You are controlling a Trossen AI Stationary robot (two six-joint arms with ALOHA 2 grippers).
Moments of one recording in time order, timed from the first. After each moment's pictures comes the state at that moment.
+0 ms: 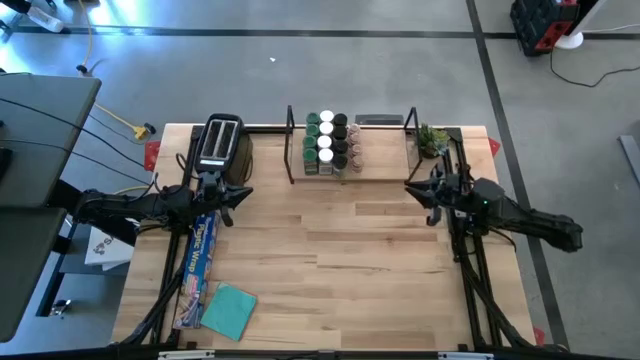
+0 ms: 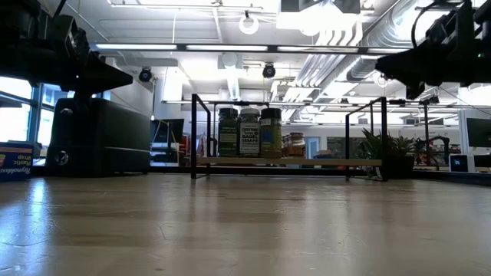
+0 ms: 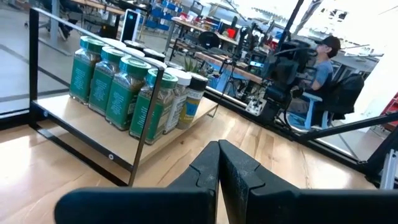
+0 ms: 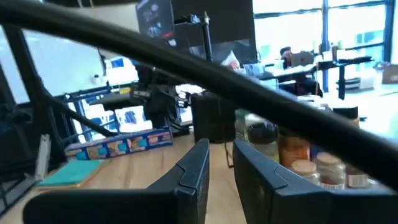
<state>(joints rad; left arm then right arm) -0.05 0.10 0.01 0.06 -0.43 -0.35 -0.23 0.00 0.01 0.12 -0.01 0.13</state>
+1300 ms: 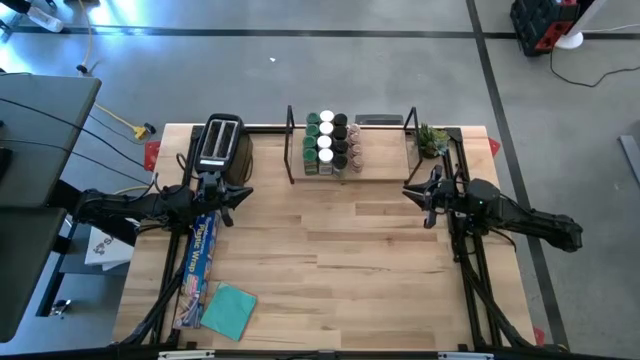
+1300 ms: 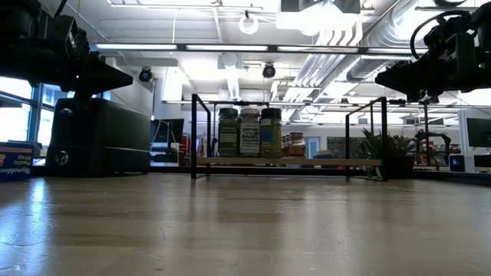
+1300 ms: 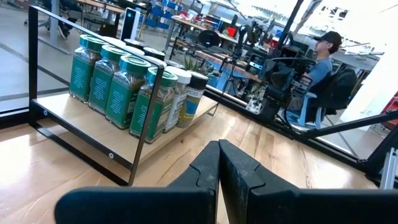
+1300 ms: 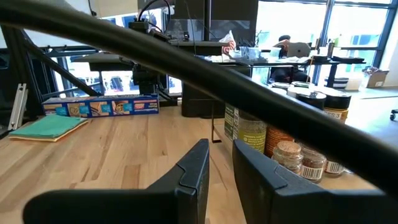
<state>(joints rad) -0.05 0.10 0.01 0.06 -0.43 -0.35 -0.23 0.01 0.01 0.01 -0.01 -0.03</state>
